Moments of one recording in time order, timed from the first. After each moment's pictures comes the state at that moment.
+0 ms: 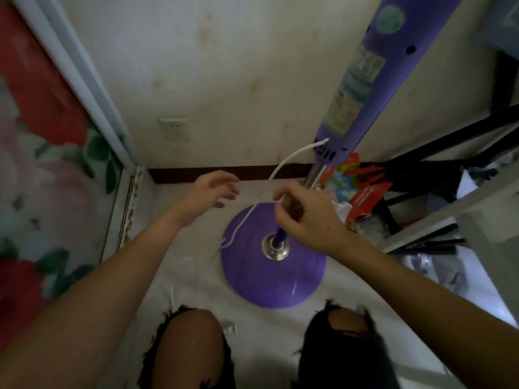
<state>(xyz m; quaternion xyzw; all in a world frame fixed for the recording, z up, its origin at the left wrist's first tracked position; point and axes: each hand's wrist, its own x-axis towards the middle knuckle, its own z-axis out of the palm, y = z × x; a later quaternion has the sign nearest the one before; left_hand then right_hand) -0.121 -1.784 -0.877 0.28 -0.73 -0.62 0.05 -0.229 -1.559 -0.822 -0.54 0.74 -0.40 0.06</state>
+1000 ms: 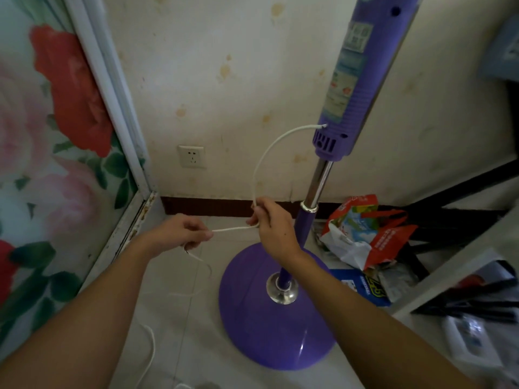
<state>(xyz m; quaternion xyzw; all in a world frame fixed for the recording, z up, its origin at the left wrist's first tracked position) -0.066 -1.801 -0.958 0.30 -0.80 -0.52 0.02 -0.236 -1.617 -0.947 -0.46 0.70 -0.54 0.11</state>
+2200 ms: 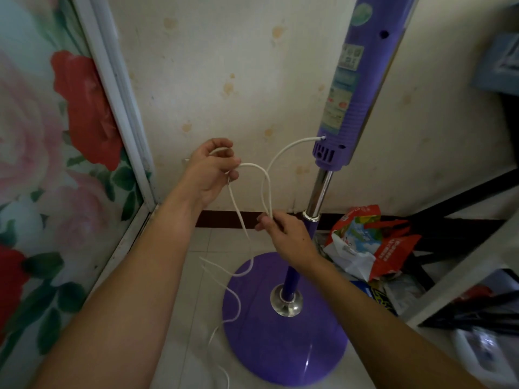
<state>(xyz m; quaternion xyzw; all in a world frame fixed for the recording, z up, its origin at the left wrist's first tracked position) -0.148 -1.763 -0.827 0.20 -0.52 -0.75 0.35 -0.249 -1.598 -0.931 -0.45 0.72 -0.50 0.17</state>
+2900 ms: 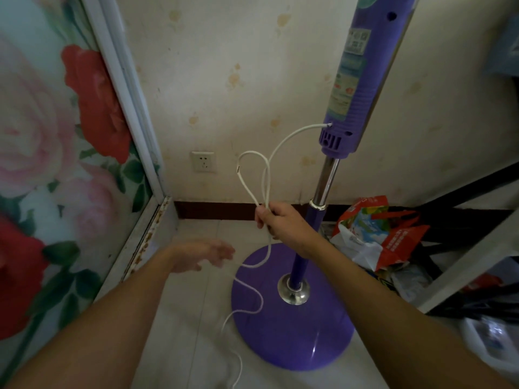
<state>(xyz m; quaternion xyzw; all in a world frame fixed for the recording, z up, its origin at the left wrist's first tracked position) -0.066 -1.767 -0.964 0.33 -0.74 -0.56 -0.16 -0.234 -1.607 -0.912 -0.45 0.70 -0.47 0.29</state>
